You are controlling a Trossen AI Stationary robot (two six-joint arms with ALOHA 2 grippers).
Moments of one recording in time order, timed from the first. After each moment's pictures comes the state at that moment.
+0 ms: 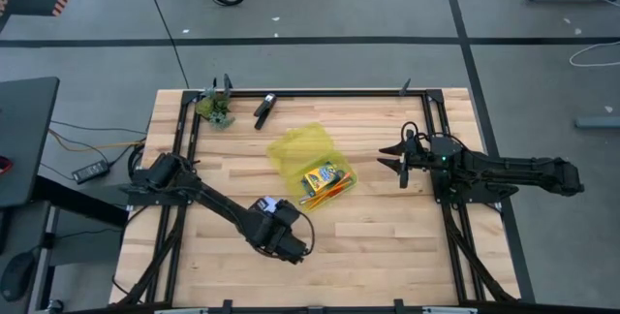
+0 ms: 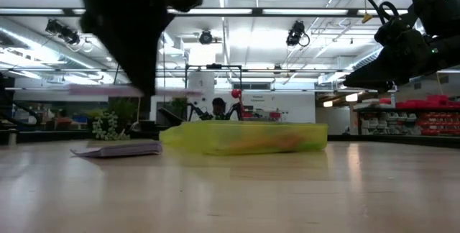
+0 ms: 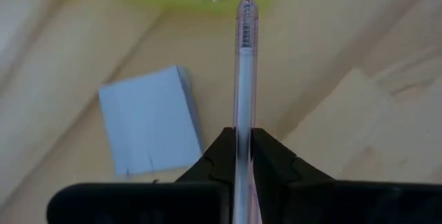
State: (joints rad) left arm -0.50 1.99 1.55 -1.06 -0.36 -1.21; right arm -0.25 0.33 0.01 0.09 0.01 0.10
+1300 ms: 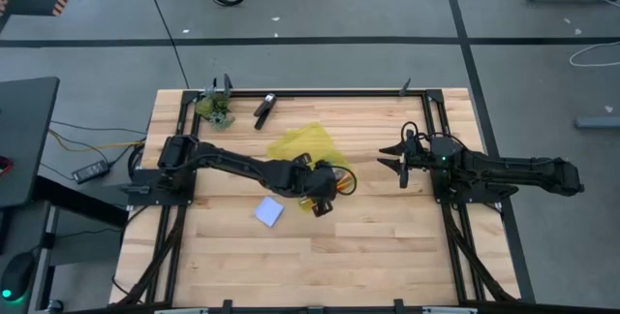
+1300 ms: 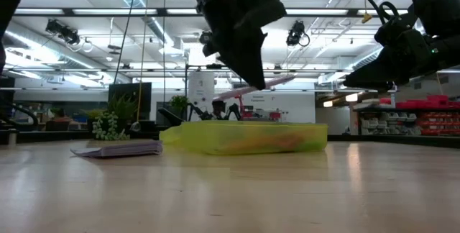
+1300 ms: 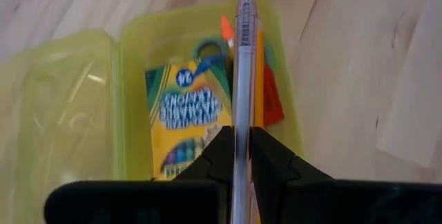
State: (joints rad) left arm -0.16 2.00 1.58 -0.65 -0.40 -0.44; right arm -0.25 0.33 0.01 0.09 0.01 0.10
